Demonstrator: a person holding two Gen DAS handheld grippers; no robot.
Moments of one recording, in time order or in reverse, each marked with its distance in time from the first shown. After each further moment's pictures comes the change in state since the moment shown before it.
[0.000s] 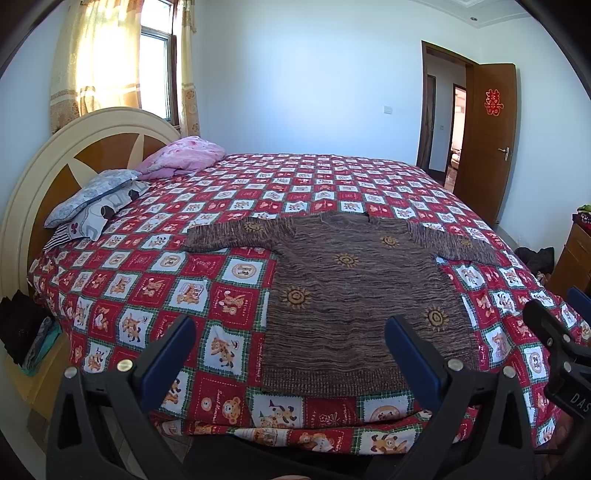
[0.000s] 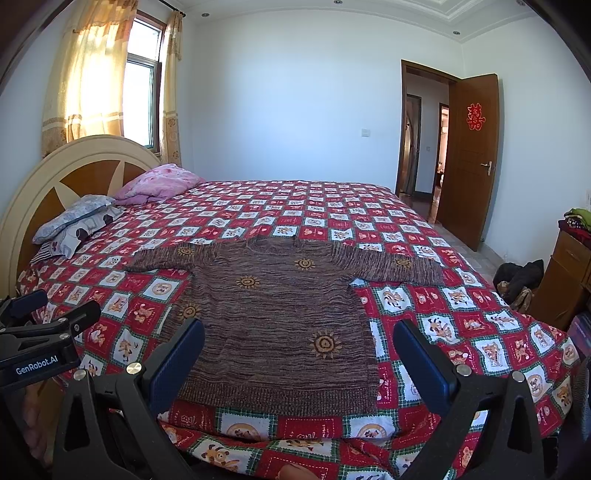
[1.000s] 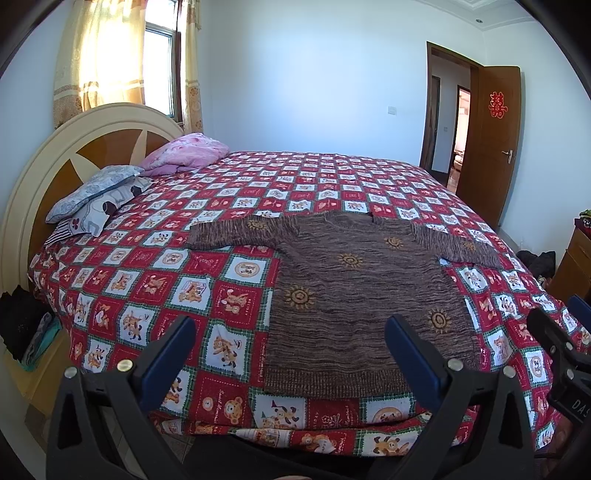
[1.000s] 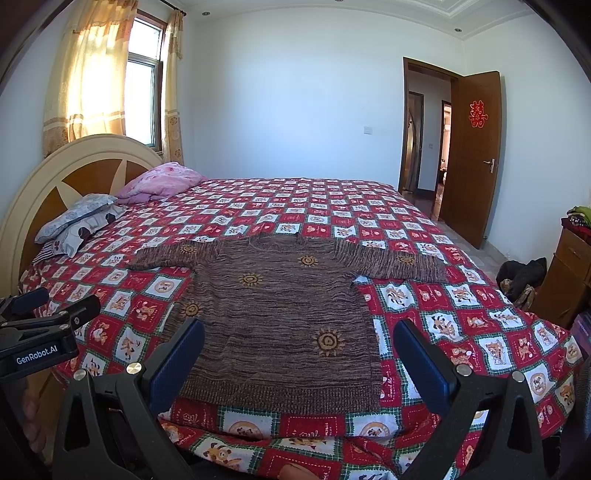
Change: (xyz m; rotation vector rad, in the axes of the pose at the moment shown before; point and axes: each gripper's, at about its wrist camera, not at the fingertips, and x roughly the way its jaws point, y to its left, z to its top) left arm 0.004 0.009 -0.001 -0.015 0.001 0.005; right arm 0.002 -0.002 -0.003 0.007 0.009 0.015
